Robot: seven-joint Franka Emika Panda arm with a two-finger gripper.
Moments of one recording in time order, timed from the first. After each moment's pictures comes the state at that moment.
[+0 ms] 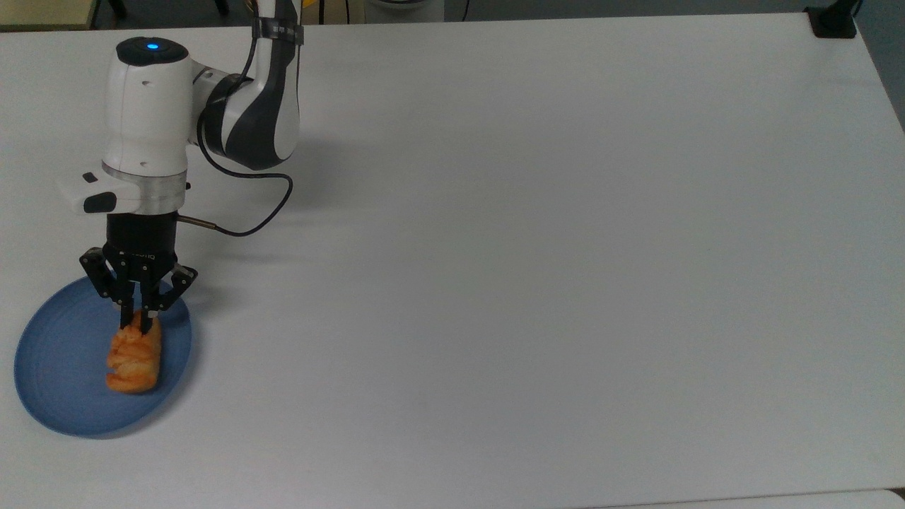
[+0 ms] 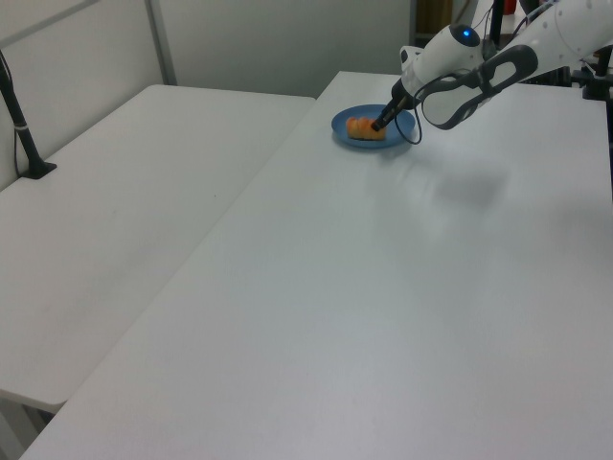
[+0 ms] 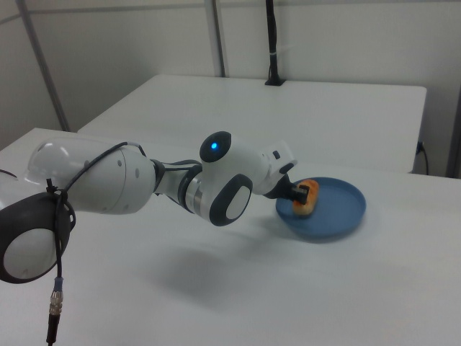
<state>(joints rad) -0.24 0.75 -0.05 -1.49 0.00 2.97 -0.23</state>
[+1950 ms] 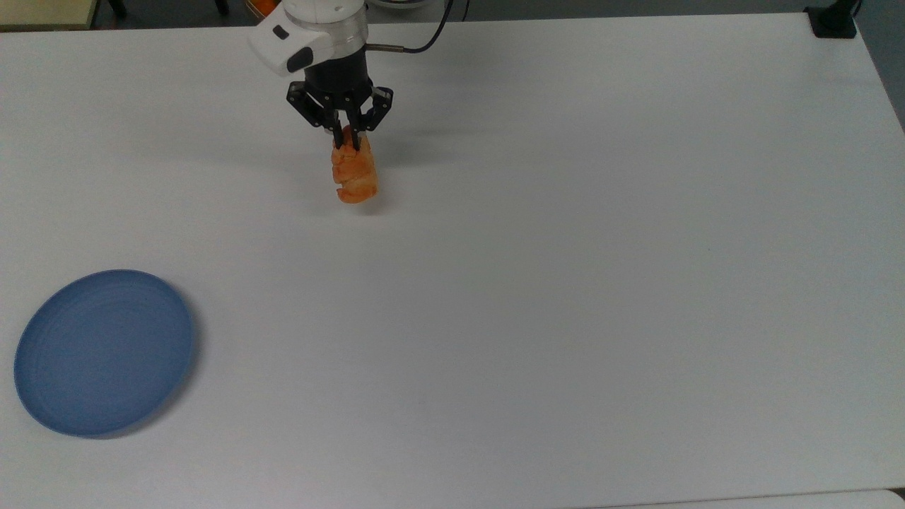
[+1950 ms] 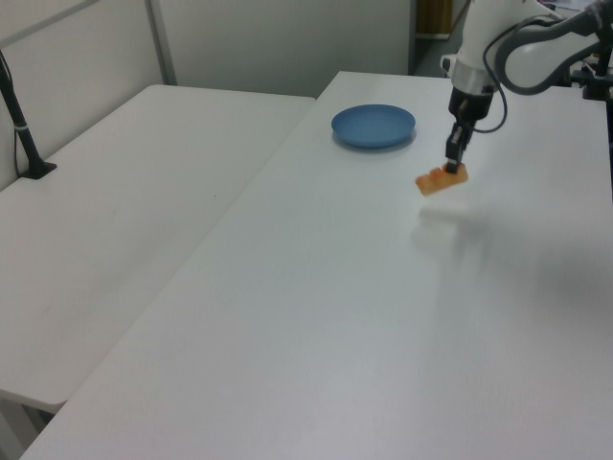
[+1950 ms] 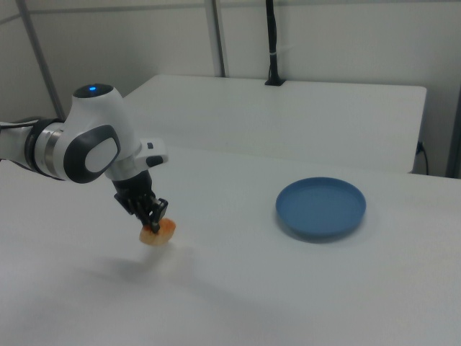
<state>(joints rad) 0.05 0.02 -0.05 -2.17 -0.02 2.31 0.01</state>
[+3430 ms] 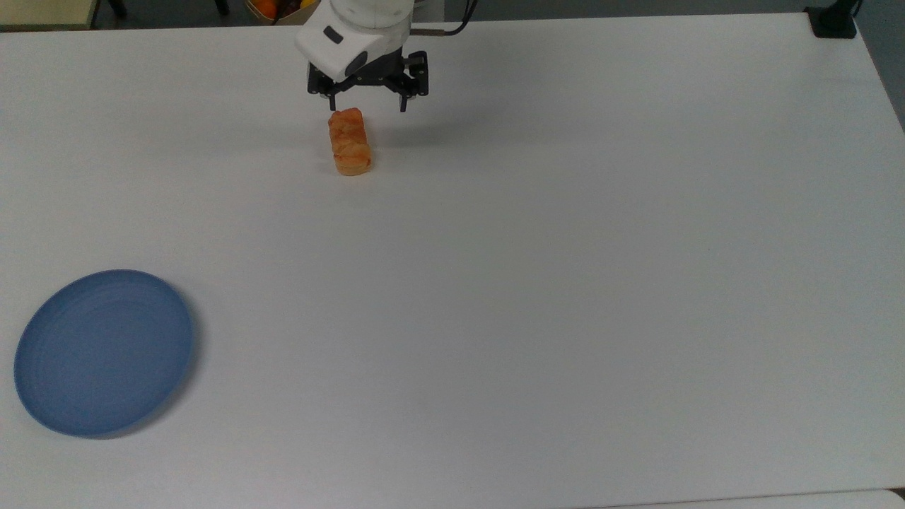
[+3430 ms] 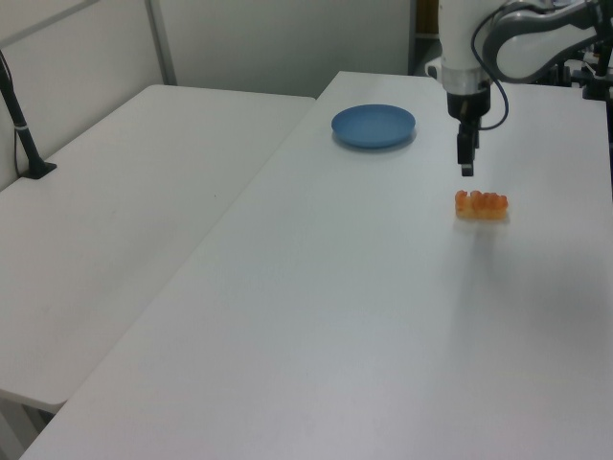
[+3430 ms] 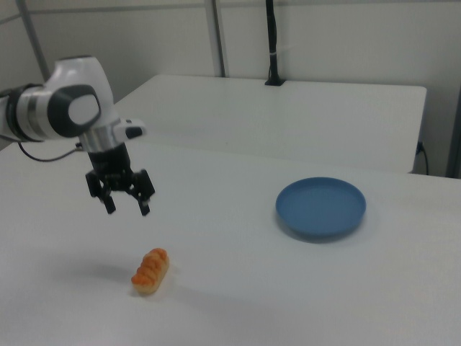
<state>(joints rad) 0.11 0.06 0.01 -1.96 -0.15 1.93 0.01</state>
